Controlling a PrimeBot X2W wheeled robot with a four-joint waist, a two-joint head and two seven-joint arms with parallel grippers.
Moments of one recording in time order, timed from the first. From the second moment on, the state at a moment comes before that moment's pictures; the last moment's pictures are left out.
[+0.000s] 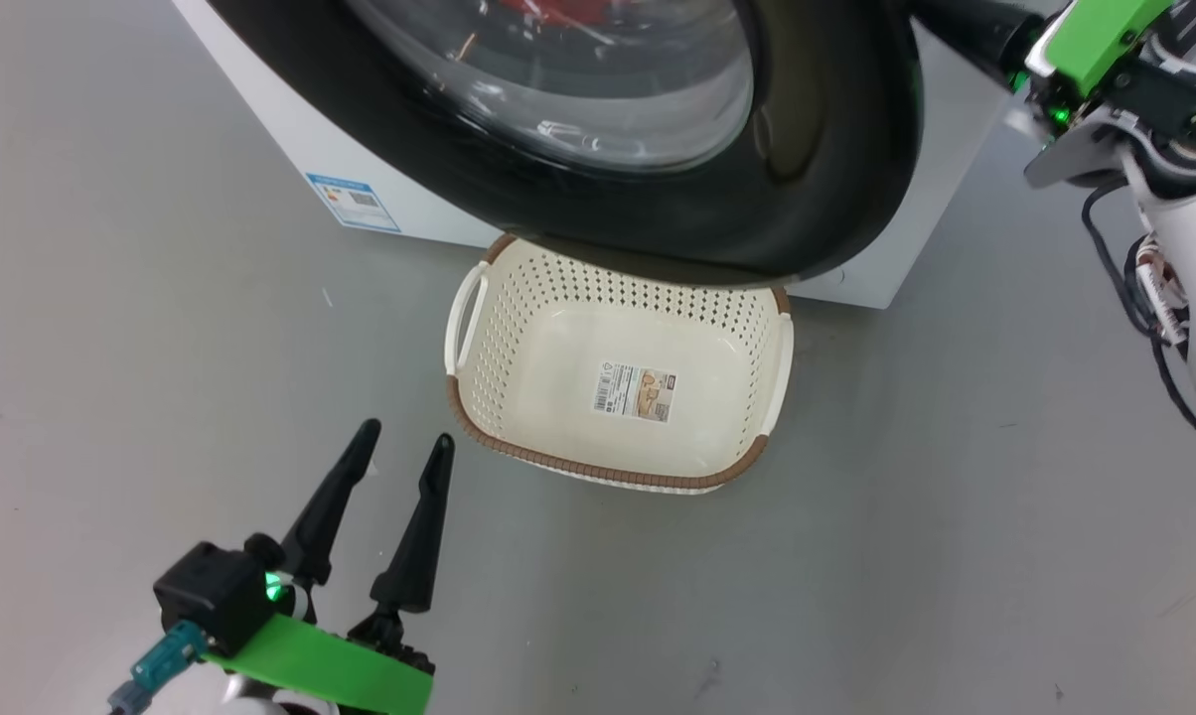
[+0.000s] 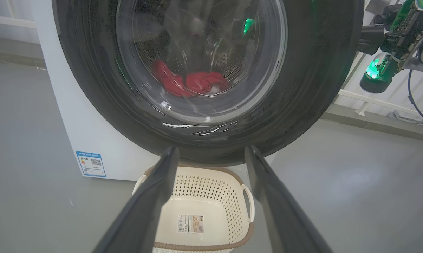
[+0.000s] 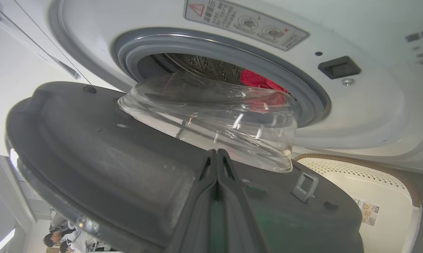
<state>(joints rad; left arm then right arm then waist) -0.22 0.16 -0.25 0.14 -0.48 -0.13 -0.25 -1.18 -0.26 0.36 0.87 1.56 0.12 0.59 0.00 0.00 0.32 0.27</state>
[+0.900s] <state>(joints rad) -0.13 0.14 -0.27 0.14 -0.44 -0.13 -0.25 -0.88 -0.26 0.43 0.57 1.58 0.12 0.74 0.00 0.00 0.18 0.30</state>
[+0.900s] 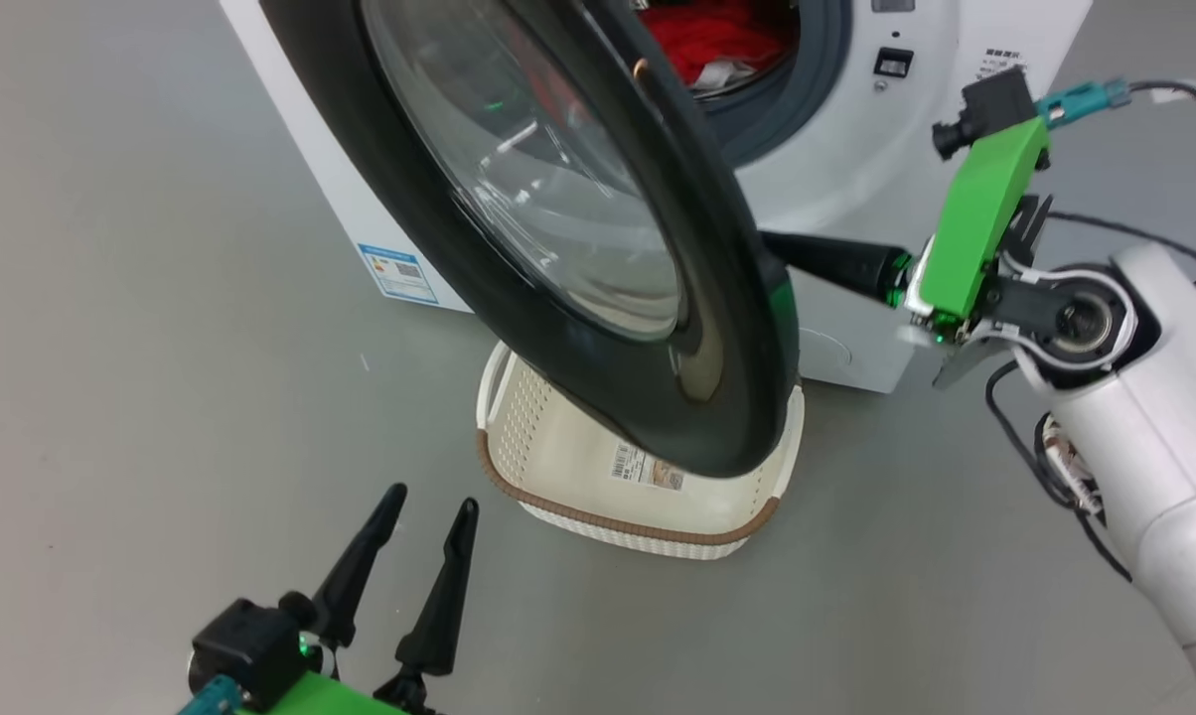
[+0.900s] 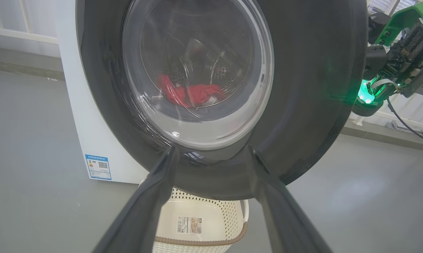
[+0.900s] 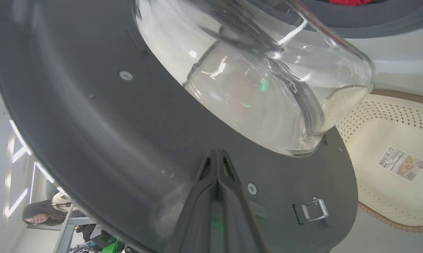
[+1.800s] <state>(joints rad) -0.03 0.11 -0.20 0.15 -0.43 -0.13 -0.25 -0.67 -0.15 0.55 0.39 1.55 0.12 0.72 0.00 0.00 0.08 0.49</state>
